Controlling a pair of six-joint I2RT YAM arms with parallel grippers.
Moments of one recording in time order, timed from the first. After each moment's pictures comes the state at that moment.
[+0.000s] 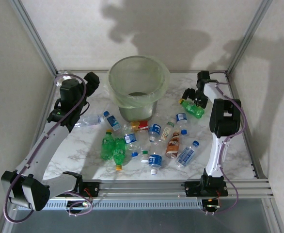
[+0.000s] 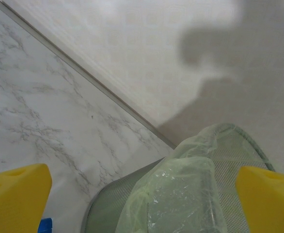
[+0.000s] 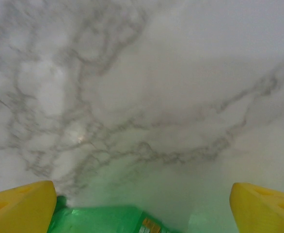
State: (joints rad) left arm -0.20 1.16 1.07 -0.22 -0.20 -0.85; right arm 0.02 2.15 1.66 -0.76 -0.11 0.40
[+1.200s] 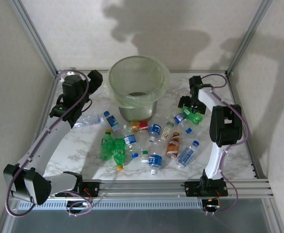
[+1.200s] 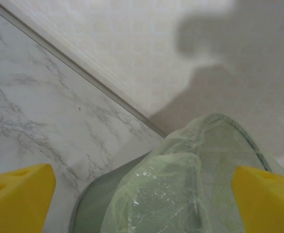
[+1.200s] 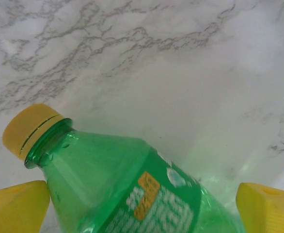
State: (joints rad) left arm -0.22 1.23 1.14 -0.23 -0.14 -0.85; right arm 0.13 1.98 1.48 -0.82 0.06 0.38
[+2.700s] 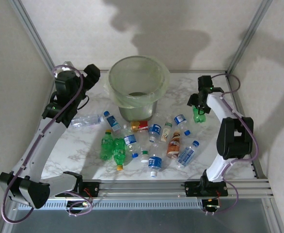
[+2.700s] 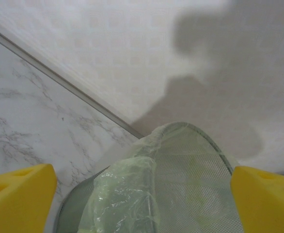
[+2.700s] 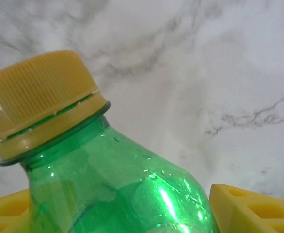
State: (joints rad) left arm -0.23 1.19 1.25 -0.33 -0.14 -0.84; right arm 0.09 1.71 1.36 -0.74 0.08 0.44
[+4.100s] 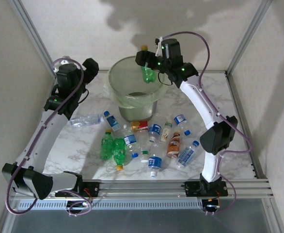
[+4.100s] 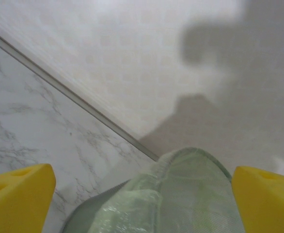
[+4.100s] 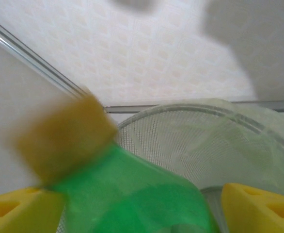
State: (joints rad) left arm -0.20 1.28 1.34 -0.34 -0.21 -0.85; right arm 0.53 1.92 2.11 -0.57 -0.17 0.53
